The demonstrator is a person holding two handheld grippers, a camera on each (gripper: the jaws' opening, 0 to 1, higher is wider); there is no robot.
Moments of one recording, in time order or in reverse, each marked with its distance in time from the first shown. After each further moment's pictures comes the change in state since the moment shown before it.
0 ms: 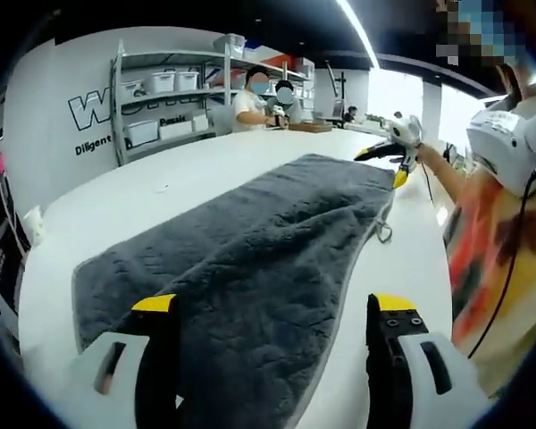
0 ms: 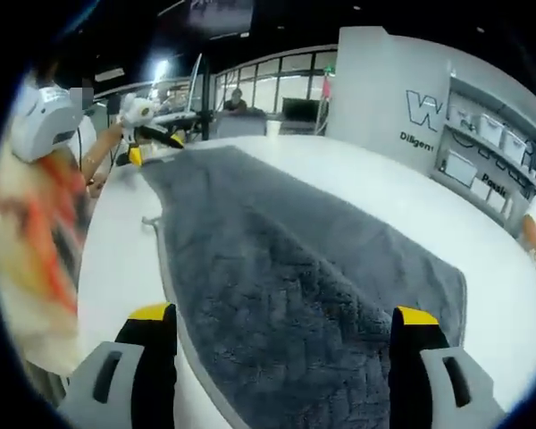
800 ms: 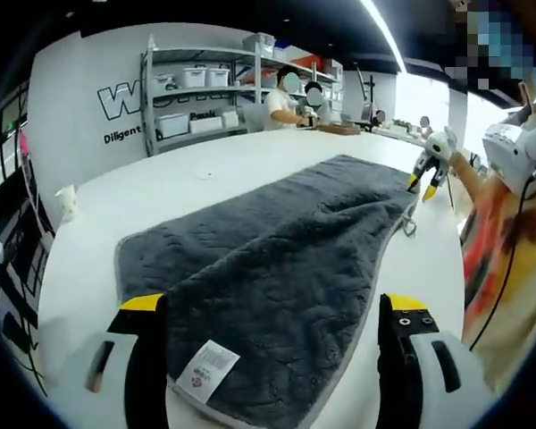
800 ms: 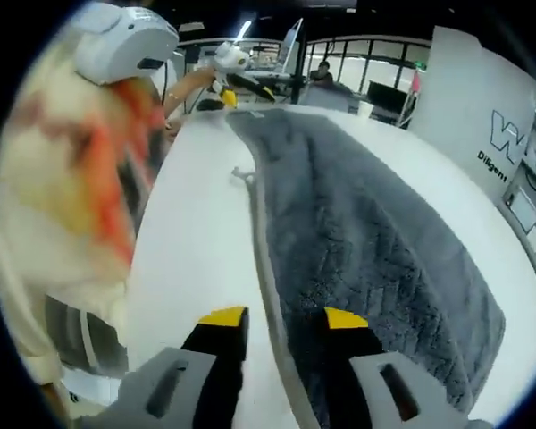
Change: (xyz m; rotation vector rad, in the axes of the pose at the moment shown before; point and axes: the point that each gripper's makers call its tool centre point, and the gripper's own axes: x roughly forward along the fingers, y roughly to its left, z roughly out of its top) left arm -0.042 0.051 -0.022 -0.080 -0.002 0.130; right arm -0.008 0.076 -0.022 -0.246 0.138 0.289
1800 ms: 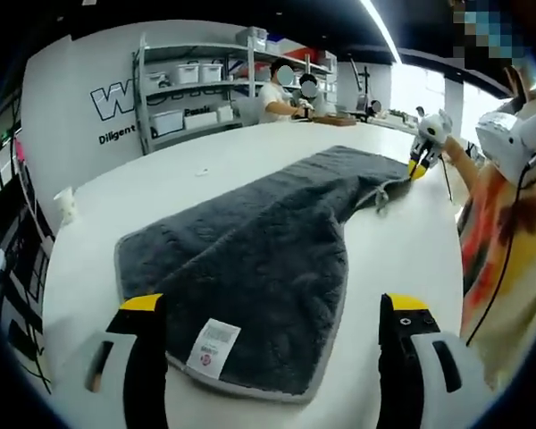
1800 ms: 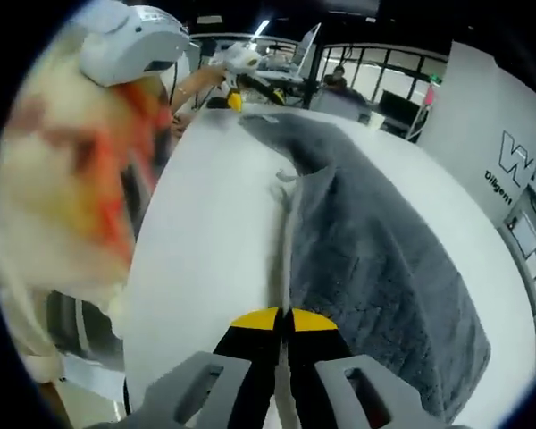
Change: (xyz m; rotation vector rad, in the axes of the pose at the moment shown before) left arm -0.008 -0.002 -0.005 0.036 0.036 0.001; right arm 0.003 -0.001 0.016 -0.106 0.039 0.033
